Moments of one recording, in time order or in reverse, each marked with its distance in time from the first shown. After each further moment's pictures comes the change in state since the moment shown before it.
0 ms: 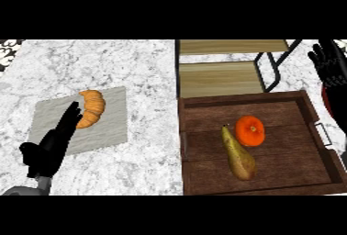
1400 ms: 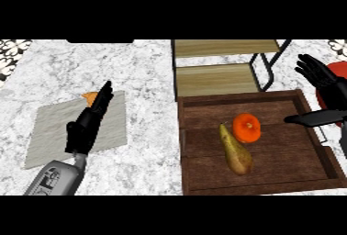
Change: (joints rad) left arm -0.189 -0.144 -0.077 -0.016 -0.147 0.070 0.097; right arm -0.146 -0.006 -0.058 0.604 -0.017 0.351 -0.247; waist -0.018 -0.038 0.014
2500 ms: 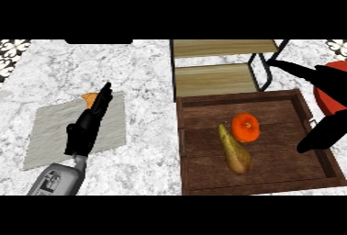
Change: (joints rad) left arm 0.025 -0.033 0.034 -0.023 -0.052 -0.021 0.020; right arm -0.082 -0.217 0.220 -0.598 0.206 0.259 0.681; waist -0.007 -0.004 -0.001
